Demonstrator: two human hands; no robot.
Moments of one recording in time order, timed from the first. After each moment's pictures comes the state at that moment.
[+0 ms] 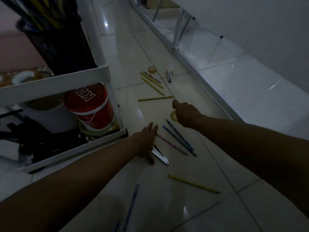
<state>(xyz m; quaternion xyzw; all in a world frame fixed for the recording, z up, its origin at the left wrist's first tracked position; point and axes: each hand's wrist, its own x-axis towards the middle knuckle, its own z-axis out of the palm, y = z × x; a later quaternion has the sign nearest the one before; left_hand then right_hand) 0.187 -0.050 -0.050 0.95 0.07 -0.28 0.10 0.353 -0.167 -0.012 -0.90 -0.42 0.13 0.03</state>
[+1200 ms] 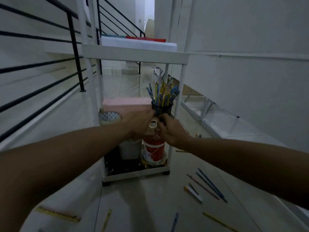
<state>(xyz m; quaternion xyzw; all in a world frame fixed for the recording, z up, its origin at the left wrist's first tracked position) -0.010 0.036 0.208 0.97 0.14 0.16 -0.08 0.106 -0.081 0.184 -0.77 -0.54 0.00 0.35</state>
